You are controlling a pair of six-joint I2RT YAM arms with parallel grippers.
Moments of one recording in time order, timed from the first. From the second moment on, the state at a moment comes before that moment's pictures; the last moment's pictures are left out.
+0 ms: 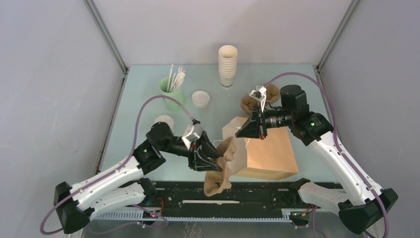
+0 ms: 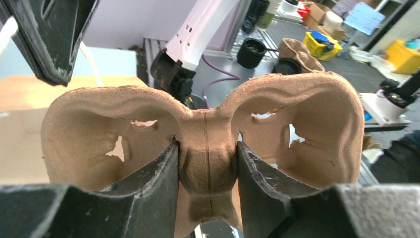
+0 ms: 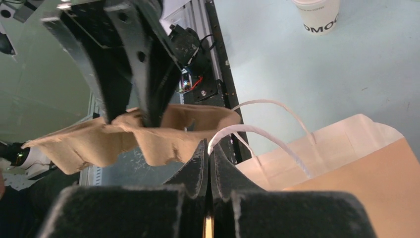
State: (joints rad) left arm -0.89 0.82 0.67 0.21 0.91 -0.31; right arm 0.51 1.05 1.16 -0.58 -0.98 0.12
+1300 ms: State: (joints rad) left arm -0.84 1.29 0.77 0.31 0.78 -0.20; right arm 0.46 1.01 1.13 -0.61 -1.20 0.07
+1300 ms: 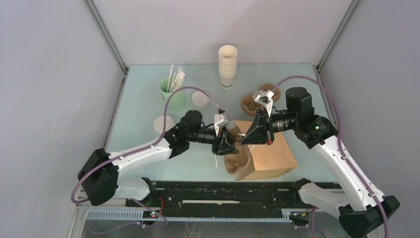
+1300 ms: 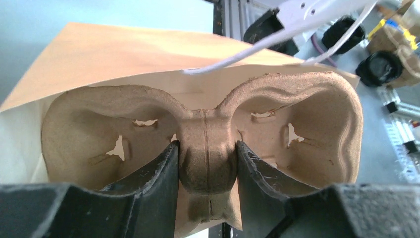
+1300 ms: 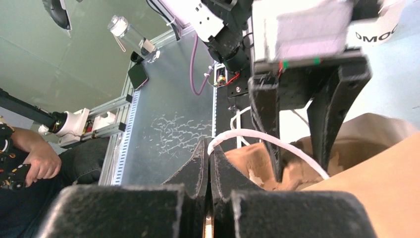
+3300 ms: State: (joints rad) left arm -1.18 1.15 0.76 0.16 -0.37 -0.07; right arm 0.41 1.11 1.12 -0.24 -1.12 0.67
